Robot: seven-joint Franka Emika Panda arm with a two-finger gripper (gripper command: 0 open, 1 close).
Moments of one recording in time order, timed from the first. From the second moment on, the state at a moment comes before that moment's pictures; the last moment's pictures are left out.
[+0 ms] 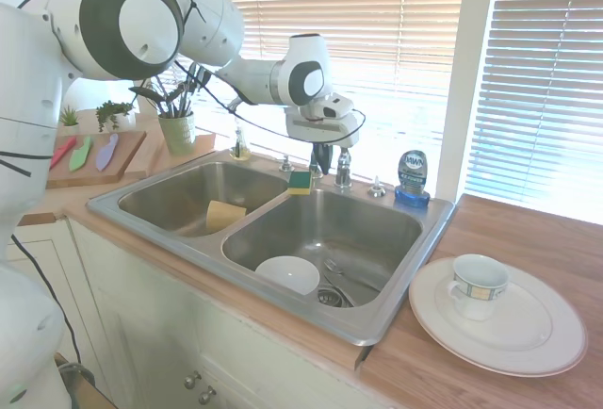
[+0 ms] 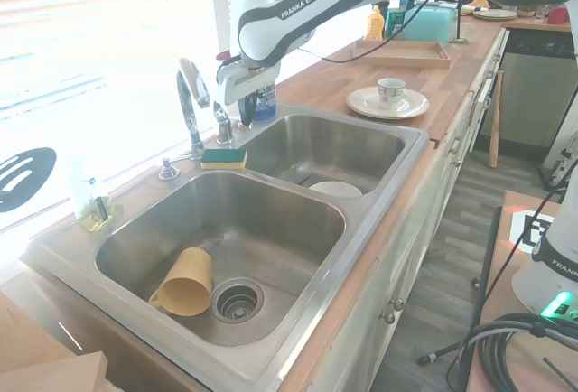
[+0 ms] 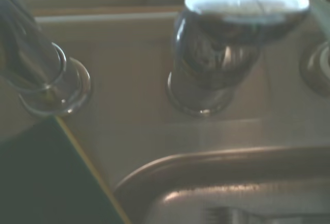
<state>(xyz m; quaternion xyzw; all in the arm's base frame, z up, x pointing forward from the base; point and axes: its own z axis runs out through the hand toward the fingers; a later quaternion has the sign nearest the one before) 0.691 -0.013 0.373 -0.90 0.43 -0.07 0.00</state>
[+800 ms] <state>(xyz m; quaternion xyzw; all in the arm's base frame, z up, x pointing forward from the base) 0.523 0.005 0.411 -0.91 0.41 -0.02 0.00</state>
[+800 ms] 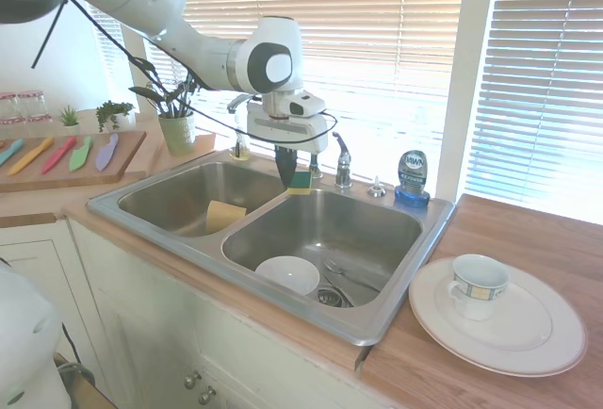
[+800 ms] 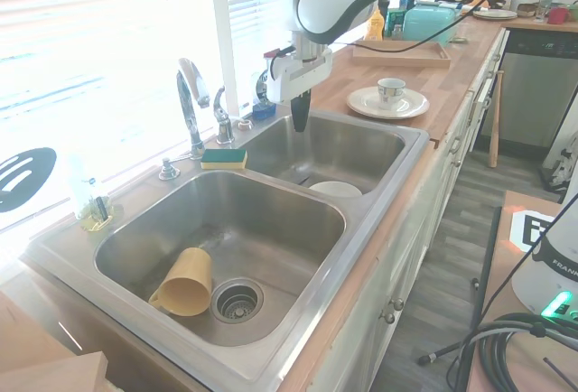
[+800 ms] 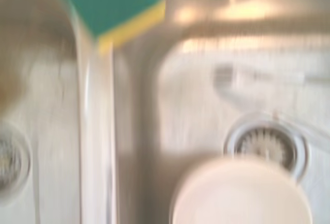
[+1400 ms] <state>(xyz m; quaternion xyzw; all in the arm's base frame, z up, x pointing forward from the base) 0.477 0.005 0.404 -0.91 0.41 -0.03 0.00</state>
